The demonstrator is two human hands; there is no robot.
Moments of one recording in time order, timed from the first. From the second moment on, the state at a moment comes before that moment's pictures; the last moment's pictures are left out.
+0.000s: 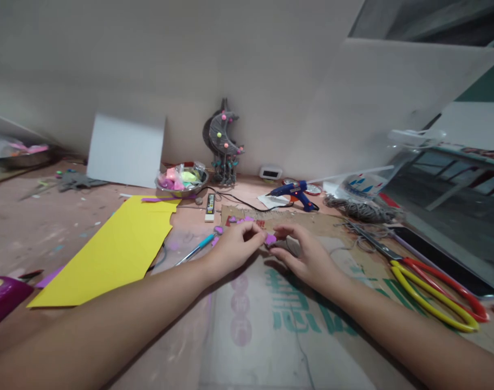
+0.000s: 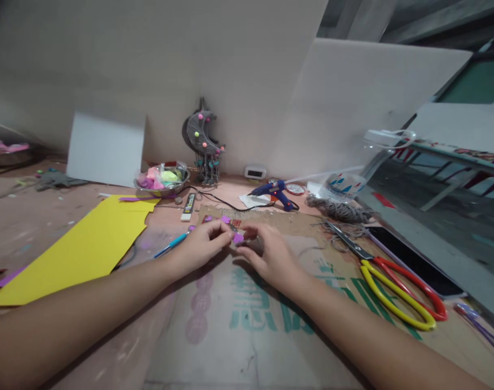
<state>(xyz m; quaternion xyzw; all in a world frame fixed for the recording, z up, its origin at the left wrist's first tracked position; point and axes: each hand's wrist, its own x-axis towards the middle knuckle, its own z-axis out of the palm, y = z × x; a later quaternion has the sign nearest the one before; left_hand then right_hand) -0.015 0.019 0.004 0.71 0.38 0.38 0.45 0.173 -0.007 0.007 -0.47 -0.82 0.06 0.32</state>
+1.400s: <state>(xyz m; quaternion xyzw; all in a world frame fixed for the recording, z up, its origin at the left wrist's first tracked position) -0.011 0.021 0.002 0.70 0.39 0.38 0.46 0.169 -0.013 0.006 -0.51 -0.77 0.22 0.32</state>
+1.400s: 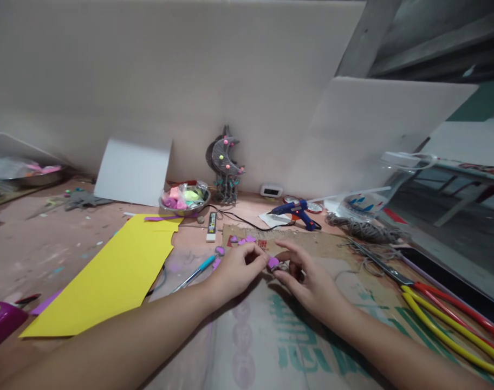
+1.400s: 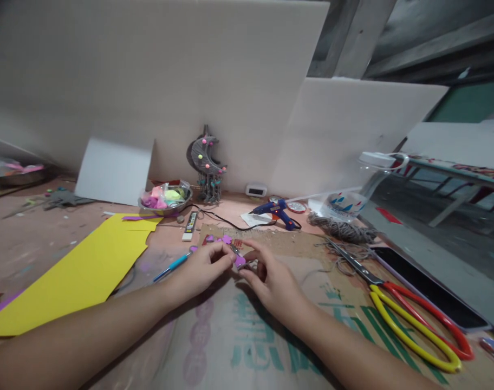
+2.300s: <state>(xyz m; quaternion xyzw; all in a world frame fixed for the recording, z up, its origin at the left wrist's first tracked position) -0.012 0.019 0.005 0.70 0.39 0.38 0.47 0.172 -0.016 0.017 -0.54 -0.75 0.18 0.35</state>
